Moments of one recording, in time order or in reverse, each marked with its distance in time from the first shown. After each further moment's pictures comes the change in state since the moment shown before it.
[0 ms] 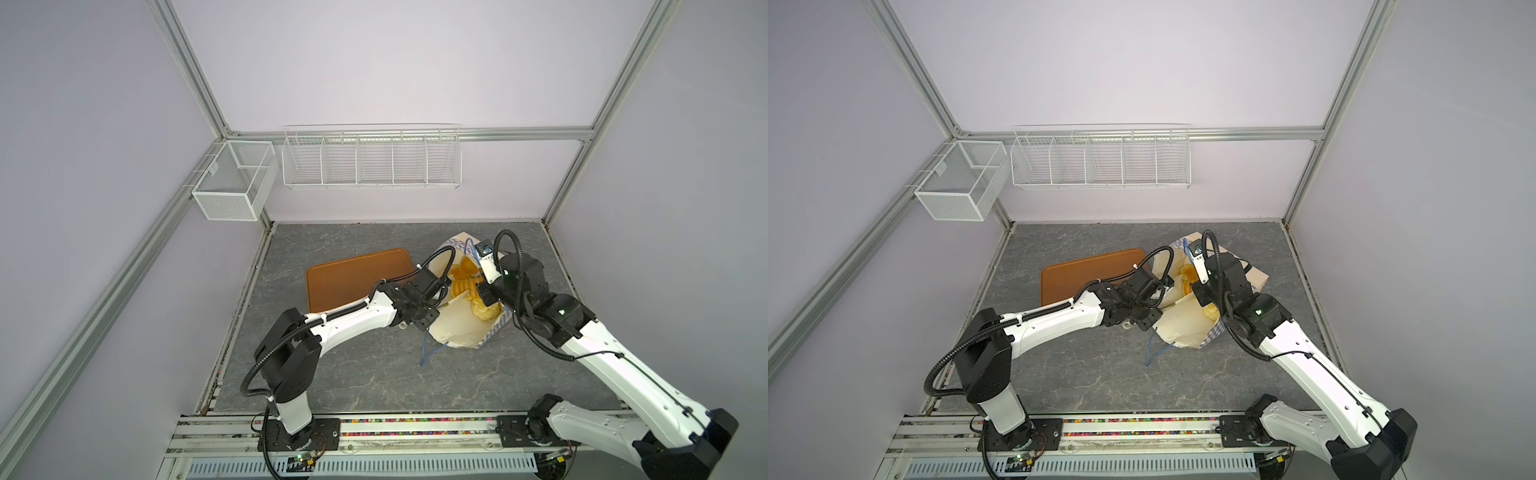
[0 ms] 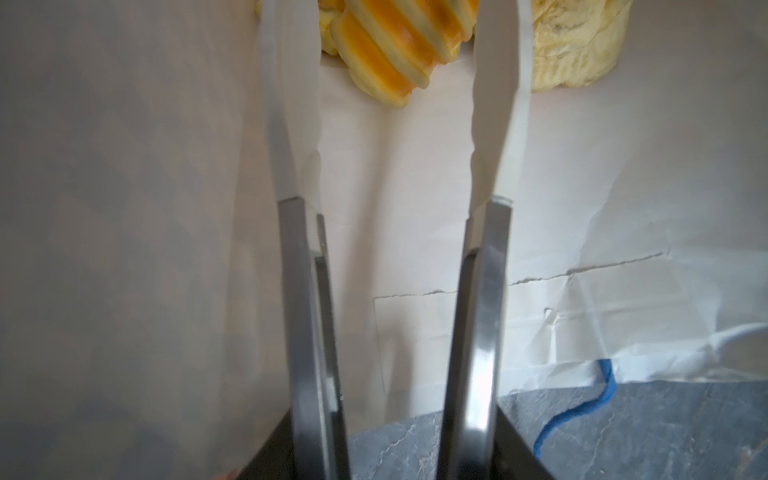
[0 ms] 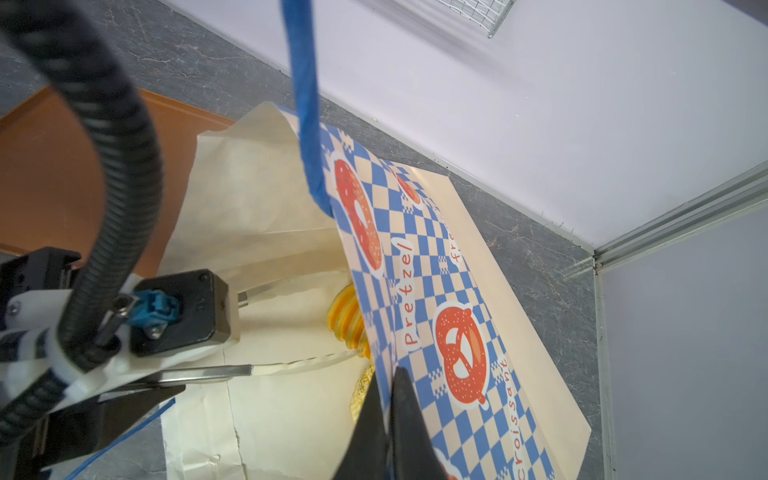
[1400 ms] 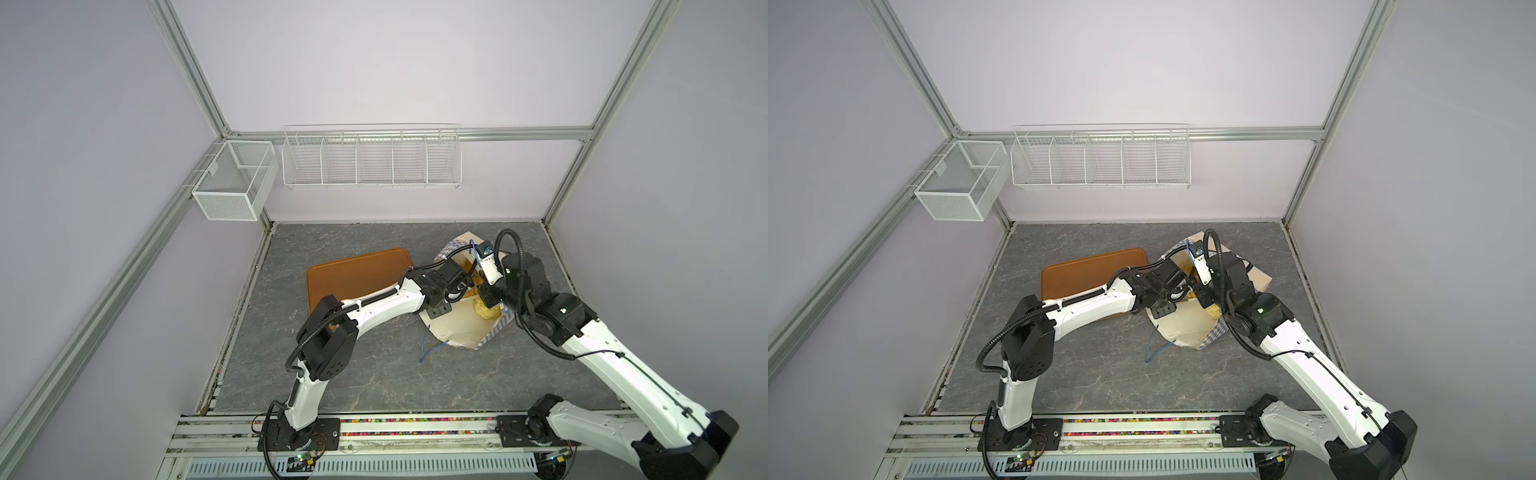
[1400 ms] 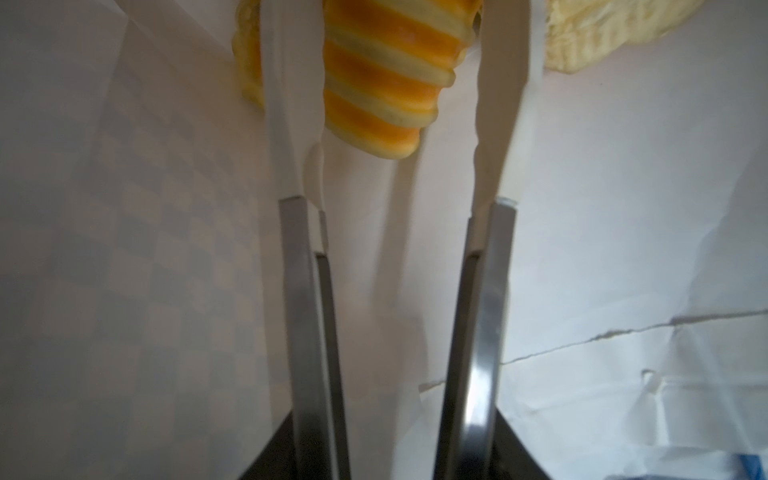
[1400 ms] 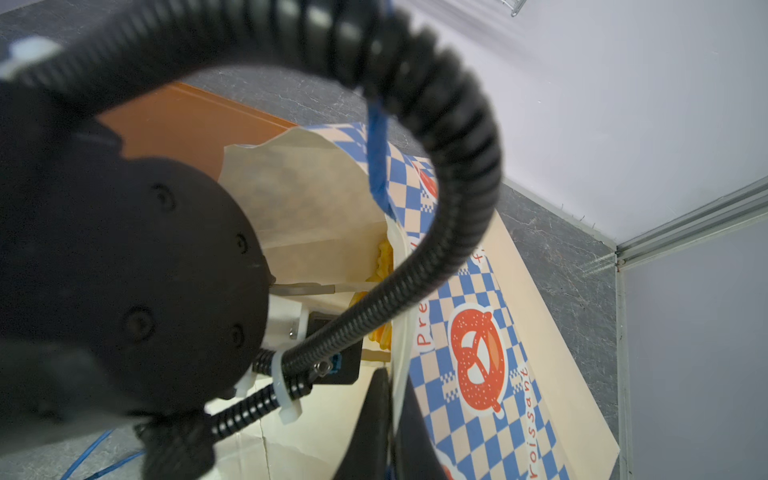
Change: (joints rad) left arm -0.023 0.286 0.360 -0.155 -0.131 0.328; right arm -0.025 0.000 0.000 -0.035 -0.074 -0.010
